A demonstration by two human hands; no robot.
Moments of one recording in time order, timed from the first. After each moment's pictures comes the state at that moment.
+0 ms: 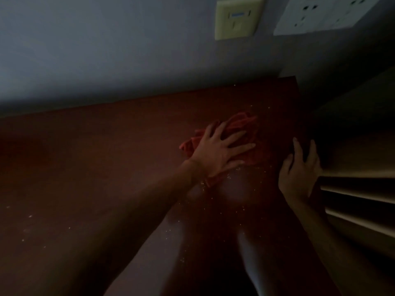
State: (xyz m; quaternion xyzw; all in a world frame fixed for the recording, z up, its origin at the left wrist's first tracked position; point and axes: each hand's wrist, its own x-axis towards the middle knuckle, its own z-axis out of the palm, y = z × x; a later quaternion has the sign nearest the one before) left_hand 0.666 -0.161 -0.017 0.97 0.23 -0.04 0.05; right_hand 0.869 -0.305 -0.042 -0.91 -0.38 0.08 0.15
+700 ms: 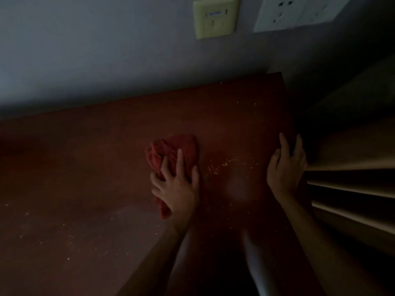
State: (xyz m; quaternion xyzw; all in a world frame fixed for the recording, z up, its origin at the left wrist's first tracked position) left_hand 0.635 -0.267 -0.015 0.65 0.75 0.03 0.12; right_hand 0.871 -0.305 -0.034 -0.90 -0.37 0.13 0.18
